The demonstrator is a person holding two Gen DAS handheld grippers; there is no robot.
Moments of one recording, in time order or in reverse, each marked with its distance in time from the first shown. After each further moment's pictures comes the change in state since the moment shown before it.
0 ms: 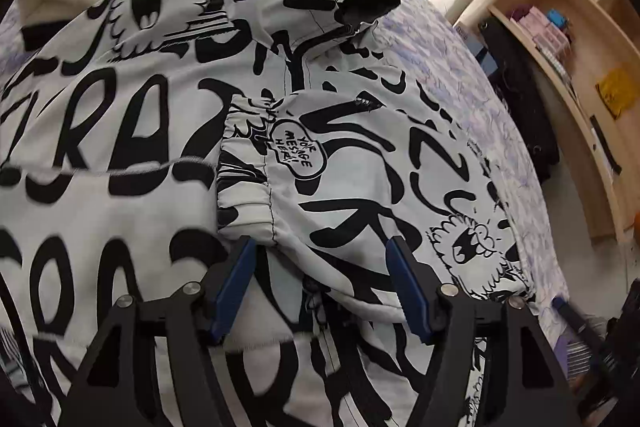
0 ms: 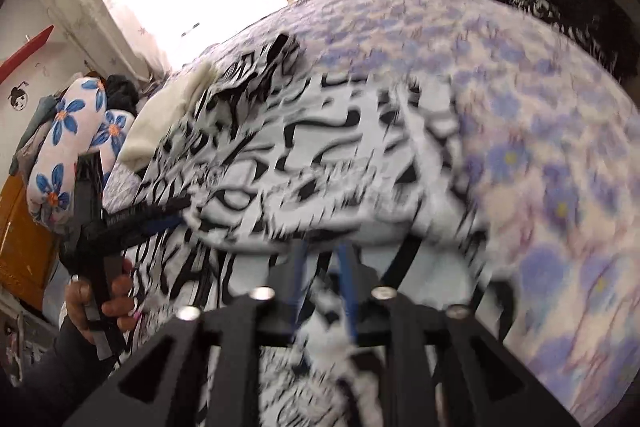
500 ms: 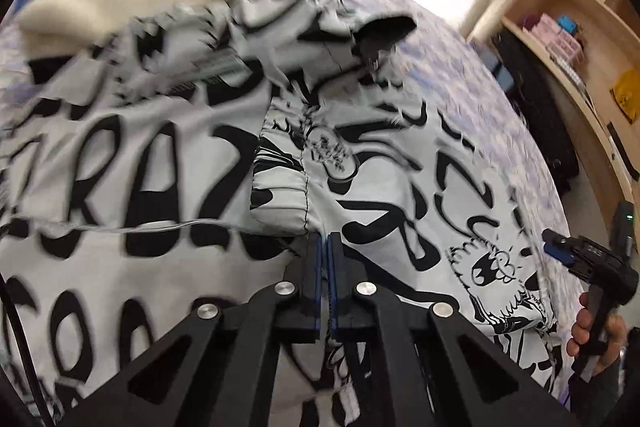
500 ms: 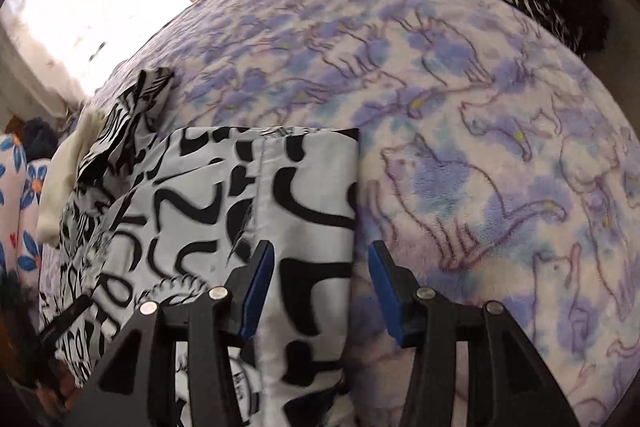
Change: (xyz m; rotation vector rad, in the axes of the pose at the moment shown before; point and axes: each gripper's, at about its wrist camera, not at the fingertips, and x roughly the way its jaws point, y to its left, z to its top) left arm -0.008 0.003 0.012 0.015 -0.127 0.082; right arm 0.099 -0.103 0.092 0.200 0.116 -0.160
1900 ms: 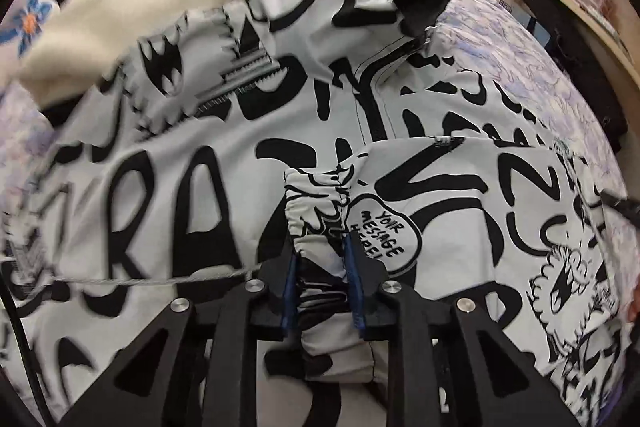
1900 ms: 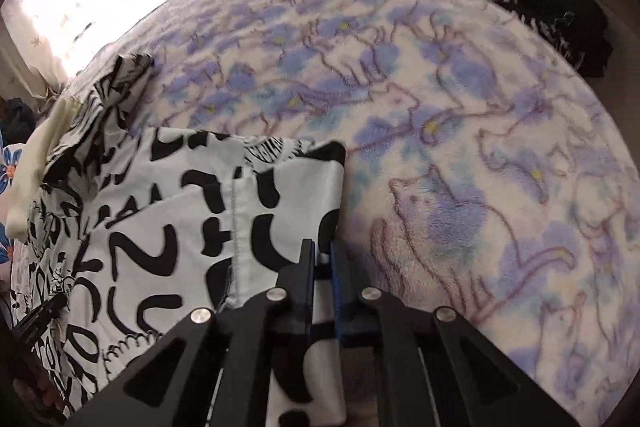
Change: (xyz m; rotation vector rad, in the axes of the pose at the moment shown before) left arm 0.030 0.001 0.020 0.165 0.084 0.236; right arm 0.008 0.029 0.012 -0.123 -0.052 -0.123
